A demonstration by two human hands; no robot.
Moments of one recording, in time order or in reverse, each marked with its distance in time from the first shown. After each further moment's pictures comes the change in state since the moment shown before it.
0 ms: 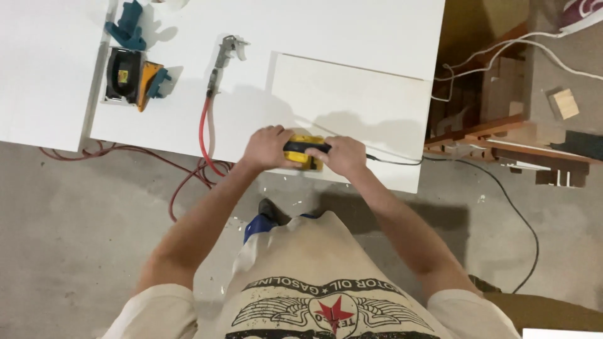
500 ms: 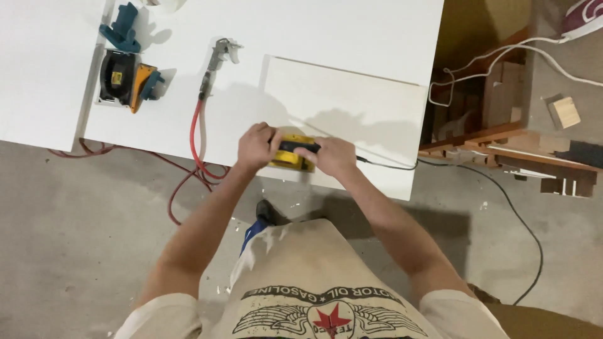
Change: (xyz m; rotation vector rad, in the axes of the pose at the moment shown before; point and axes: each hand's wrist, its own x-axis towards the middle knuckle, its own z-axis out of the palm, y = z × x) left_hand 0.009 -0.015 0.061 -0.098 0.451 -0.181; right_hand -0.003 0.003 -0.029 0.038 -0.052 -0.050
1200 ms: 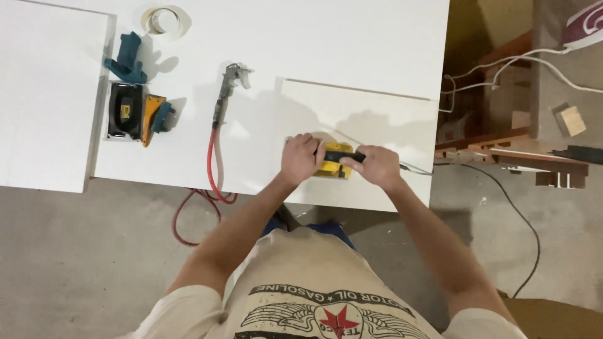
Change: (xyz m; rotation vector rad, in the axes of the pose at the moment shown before) left_hand 0.086 0.057 -0.034 -0.178 0.094 0.142; right_hand 0.051 0.065 0.015 0.012 0.074 0.173
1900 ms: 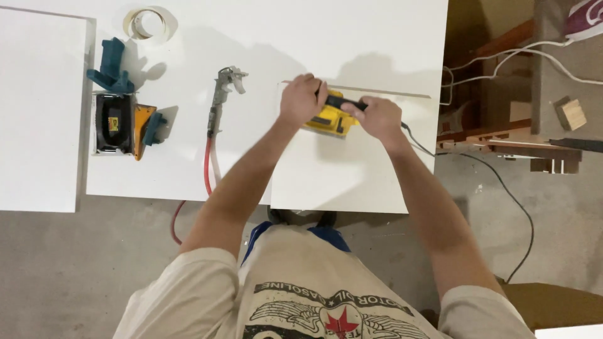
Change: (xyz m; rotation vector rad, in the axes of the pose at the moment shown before) left_hand 0.111 -0.098 0.080 0.057 0.017 0.021; right_hand 0.098 -0.006 -0.067 0.042 0.129 0.055
